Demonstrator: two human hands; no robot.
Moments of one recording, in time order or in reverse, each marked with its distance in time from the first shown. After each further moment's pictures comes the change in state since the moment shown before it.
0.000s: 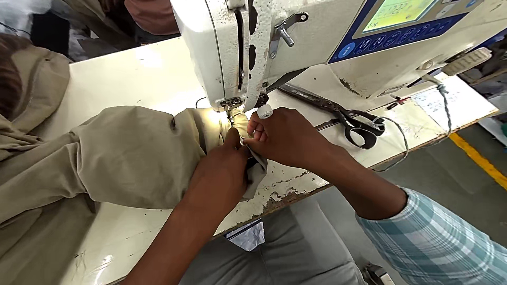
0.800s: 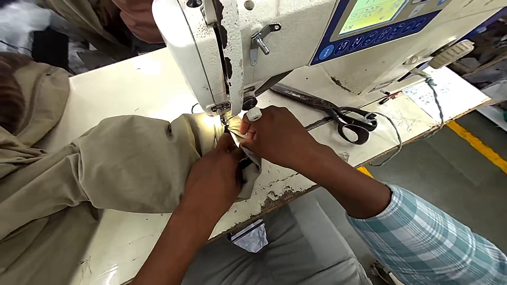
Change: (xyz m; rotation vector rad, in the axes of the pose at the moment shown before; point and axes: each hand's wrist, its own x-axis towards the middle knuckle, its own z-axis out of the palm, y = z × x) left_hand -0.004 0.000 0.002 0.006 0.076 -0.023; right_hand -0.001 -0.014 -0.005 -0.041 0.027 0.033
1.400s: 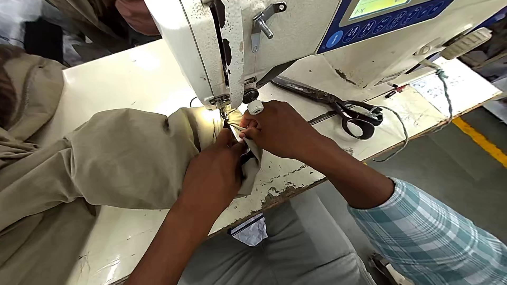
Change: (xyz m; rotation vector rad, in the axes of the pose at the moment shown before) left_hand 0.001 -0.001 0.000 0.015 -0.024 0.001; right_hand 0.005 0.014 0.006 0.078 -0.023 -0.047
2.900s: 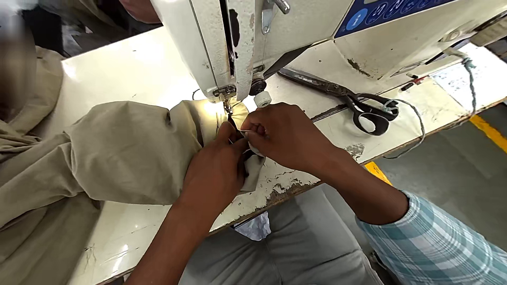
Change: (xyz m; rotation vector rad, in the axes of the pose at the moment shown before) left_hand -0.003 -0.008 0.006 -0.061 0.024 0.018; right_hand -0.015 -0.005 0.014 0.074 0.070 -0.010
